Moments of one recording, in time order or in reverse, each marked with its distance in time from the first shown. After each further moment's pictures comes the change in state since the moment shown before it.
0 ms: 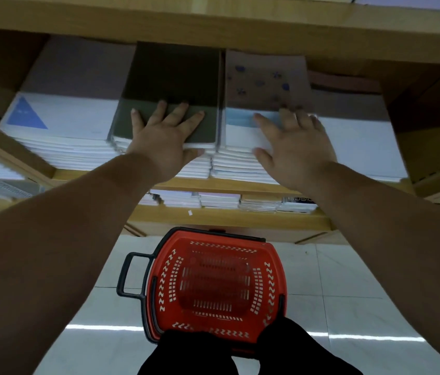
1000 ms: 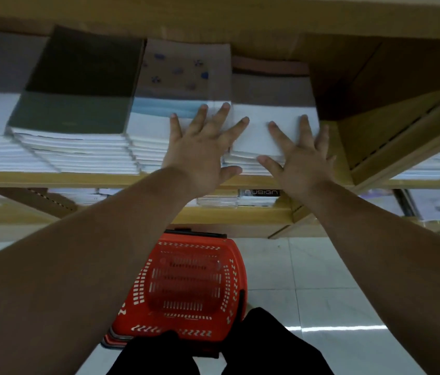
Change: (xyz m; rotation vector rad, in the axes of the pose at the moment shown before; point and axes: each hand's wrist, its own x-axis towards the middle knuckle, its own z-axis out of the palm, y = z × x) left_hand 0.024 0.210 0.005 0.000 0.042 0.173; right_hand -0.074 0.138 0.074 0.334 -0.124 0.378
